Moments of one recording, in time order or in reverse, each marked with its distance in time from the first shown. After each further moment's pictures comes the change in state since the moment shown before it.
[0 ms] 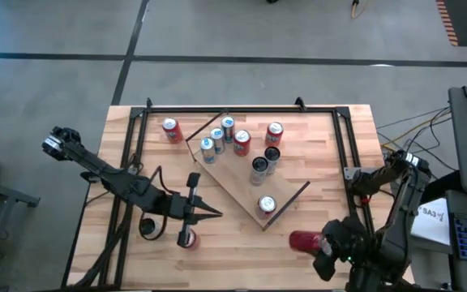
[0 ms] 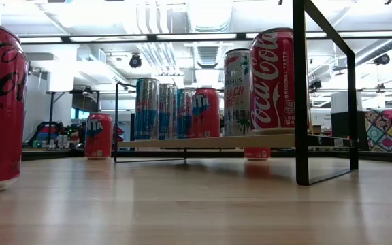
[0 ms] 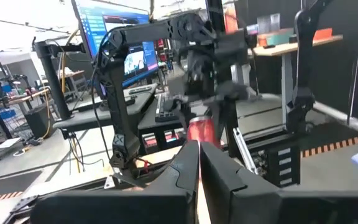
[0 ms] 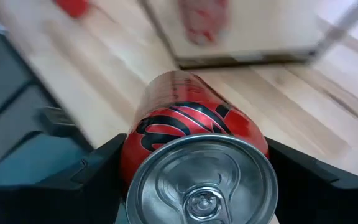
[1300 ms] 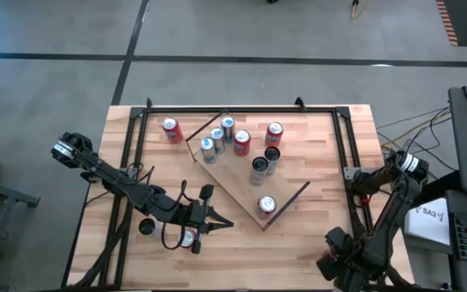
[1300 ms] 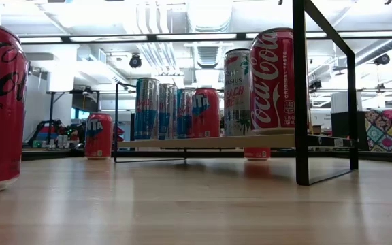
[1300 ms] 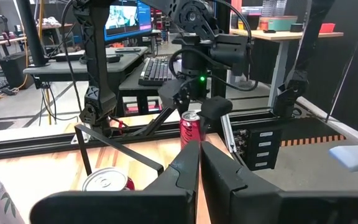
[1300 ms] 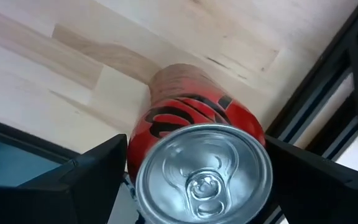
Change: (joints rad) left arm 0.003 0.166 0.000 0.042 0.000 -0.221; right arm 0.006 0.013 -0.327 0.235 -0.647 0.262
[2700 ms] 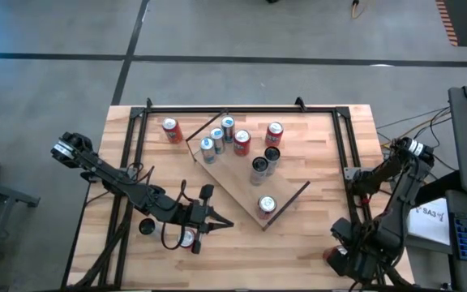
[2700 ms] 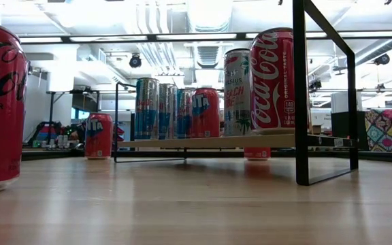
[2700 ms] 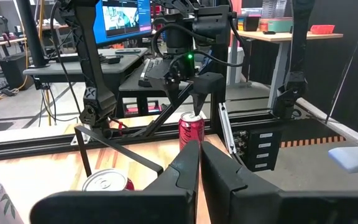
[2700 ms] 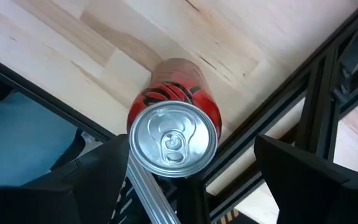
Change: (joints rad) left arm 0.000 0.000 0.001 0.004 0.000 0.000; right arm -0.007 -0.170 0.006 -0.080 -0.010 -0.168
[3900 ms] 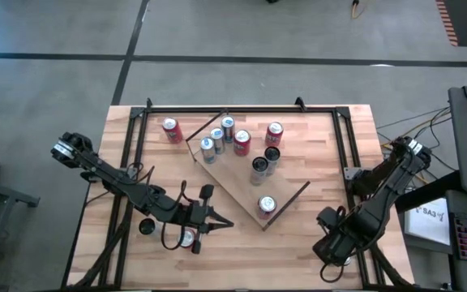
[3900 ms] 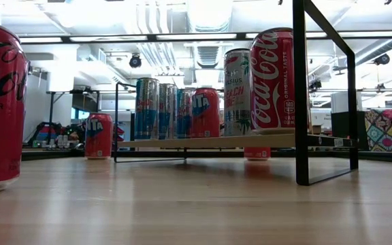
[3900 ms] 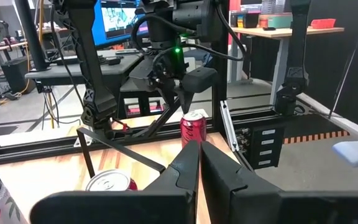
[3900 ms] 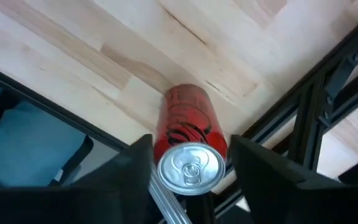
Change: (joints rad) left arm 0.000 0.000 0.000 -0.005 0.000 0.029; right arm -0.211 0.007 0.080 -0.089 -0.074 -0.198
